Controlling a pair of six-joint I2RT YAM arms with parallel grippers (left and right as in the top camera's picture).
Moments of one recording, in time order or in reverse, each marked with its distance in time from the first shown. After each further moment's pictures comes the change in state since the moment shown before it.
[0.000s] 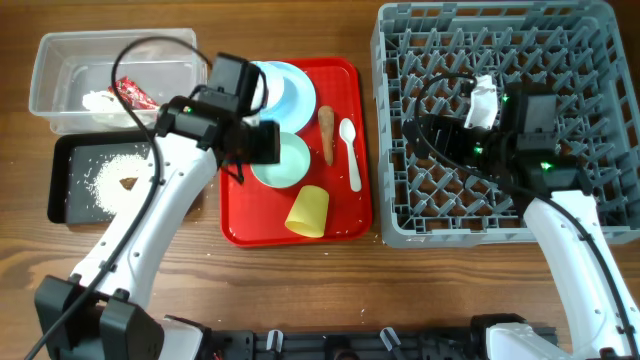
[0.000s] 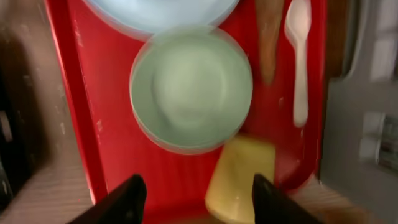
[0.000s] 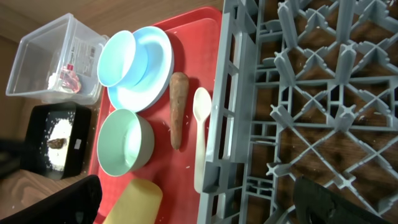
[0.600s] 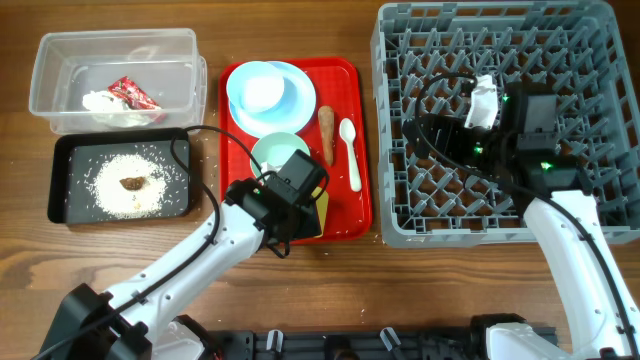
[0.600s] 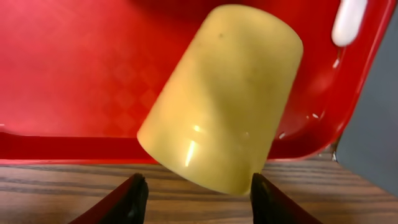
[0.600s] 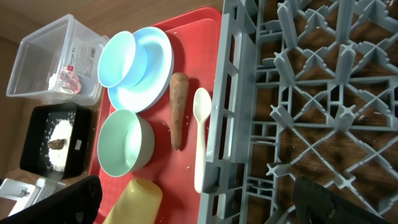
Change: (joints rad) left arm -0.351 -0.127 -0.436 0.251 -0.077 -0.533; right arm 0.000 0.000 0.001 0.000 0.000 0.004
